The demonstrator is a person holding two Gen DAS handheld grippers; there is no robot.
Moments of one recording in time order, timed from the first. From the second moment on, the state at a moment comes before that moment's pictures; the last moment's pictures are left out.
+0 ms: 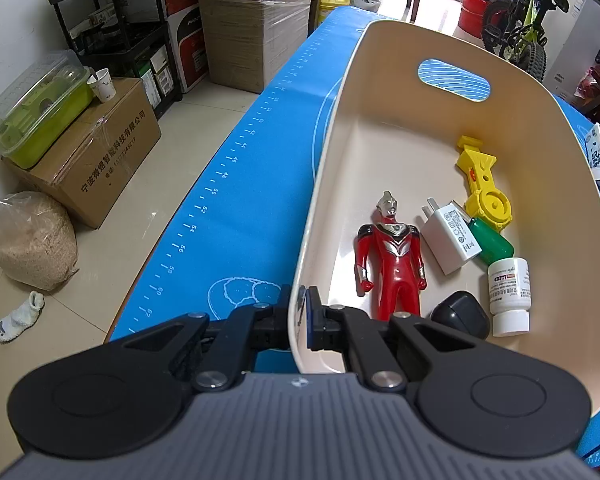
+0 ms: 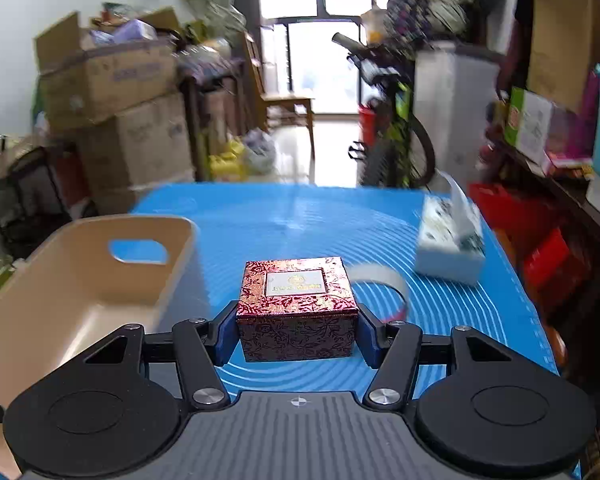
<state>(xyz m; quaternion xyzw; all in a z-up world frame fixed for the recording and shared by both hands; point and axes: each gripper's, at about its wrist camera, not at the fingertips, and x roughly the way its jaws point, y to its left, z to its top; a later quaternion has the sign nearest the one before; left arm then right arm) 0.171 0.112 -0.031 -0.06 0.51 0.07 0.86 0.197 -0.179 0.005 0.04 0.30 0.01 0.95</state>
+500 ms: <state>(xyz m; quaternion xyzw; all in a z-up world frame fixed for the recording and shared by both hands) 0.171 0.112 -0.031 -0.05 0.51 0.07 0.86 0.190 -0.086 0.039 0.00 0.26 0.14 0.96</state>
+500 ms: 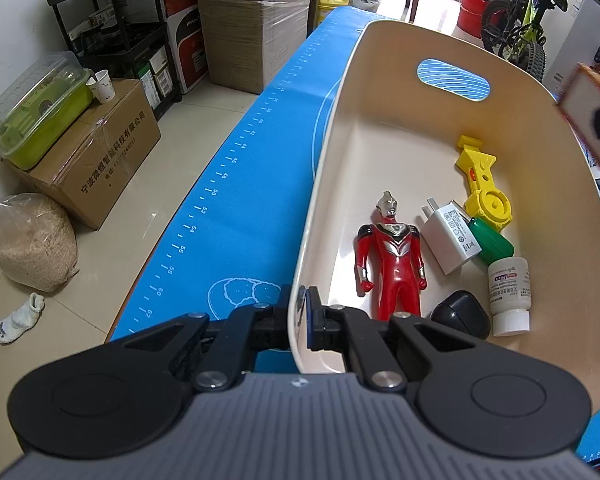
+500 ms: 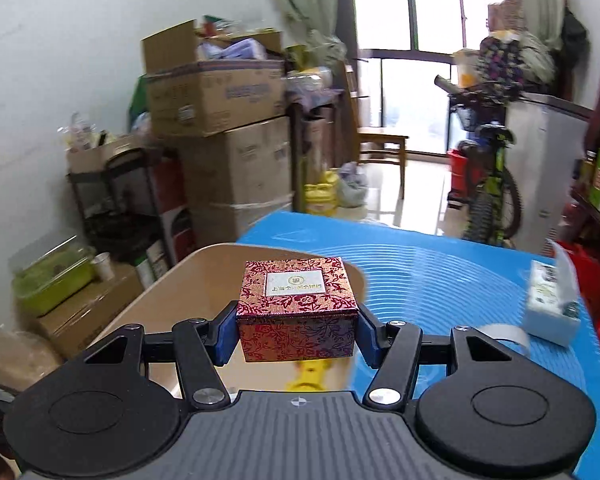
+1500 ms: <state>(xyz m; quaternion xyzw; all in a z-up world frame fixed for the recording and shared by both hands) 0.173 0.111 -0.031 -0.05 0.51 0.07 0.86 0.204 -0.035 -0.003 -0.05 0.37 0.21 0.90</state>
